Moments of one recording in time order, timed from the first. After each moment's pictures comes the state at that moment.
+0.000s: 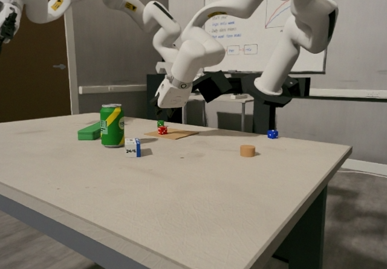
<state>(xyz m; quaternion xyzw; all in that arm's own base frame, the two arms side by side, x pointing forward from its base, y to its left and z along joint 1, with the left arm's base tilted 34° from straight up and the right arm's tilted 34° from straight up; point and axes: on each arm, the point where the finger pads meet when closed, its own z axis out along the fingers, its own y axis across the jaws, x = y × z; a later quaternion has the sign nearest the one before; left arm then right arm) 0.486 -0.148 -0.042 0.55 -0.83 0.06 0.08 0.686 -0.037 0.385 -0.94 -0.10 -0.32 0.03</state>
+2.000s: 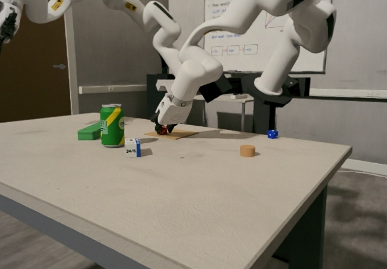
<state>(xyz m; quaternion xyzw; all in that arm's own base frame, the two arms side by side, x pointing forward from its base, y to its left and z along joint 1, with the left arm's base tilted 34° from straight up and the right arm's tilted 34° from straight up) 0.499 -0.120 -0.087 0.55 -0.83 0.06 0.08 0.686 -0.037 0.385 -0.94 -0.10 -0.32 0.03</state>
